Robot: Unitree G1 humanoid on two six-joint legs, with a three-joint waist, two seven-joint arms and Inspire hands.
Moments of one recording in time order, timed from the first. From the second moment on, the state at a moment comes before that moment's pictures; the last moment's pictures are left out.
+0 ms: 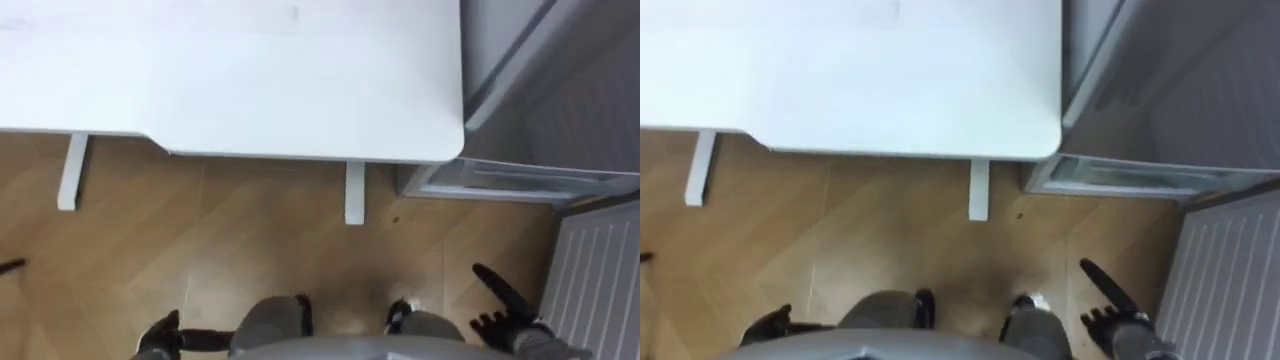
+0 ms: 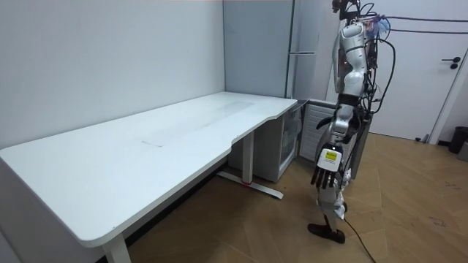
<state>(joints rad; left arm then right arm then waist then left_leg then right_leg) 0.18 0.28 -0.11 1.11 -0.25 0.03 0.03 0.02 -0.29 0.01 1.39 1.24 0.05 0.12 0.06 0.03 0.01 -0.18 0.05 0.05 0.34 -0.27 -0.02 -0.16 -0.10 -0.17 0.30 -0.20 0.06</state>
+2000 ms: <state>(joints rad) 0.29 0.26 0.15 1.03 0.06 0.06 0.08 0.18 -0.33 -0.40 0.13 0.00 0.04 -0.38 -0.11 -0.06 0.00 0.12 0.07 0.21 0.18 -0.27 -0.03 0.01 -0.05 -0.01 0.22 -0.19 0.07</state>
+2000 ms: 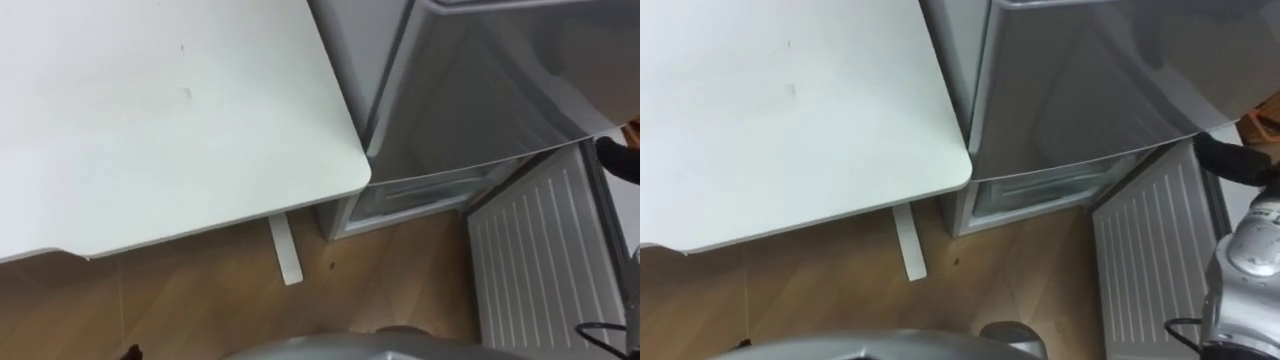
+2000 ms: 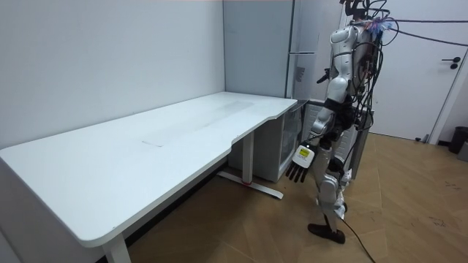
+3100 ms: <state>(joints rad) 0.33 0.26 0.25 0.94 0.10 0.08 0.06 0.17 -0.42 -0.51 0.53 0.19 0.07 -0.30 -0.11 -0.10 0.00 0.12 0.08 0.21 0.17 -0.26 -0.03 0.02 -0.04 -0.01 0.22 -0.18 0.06</state>
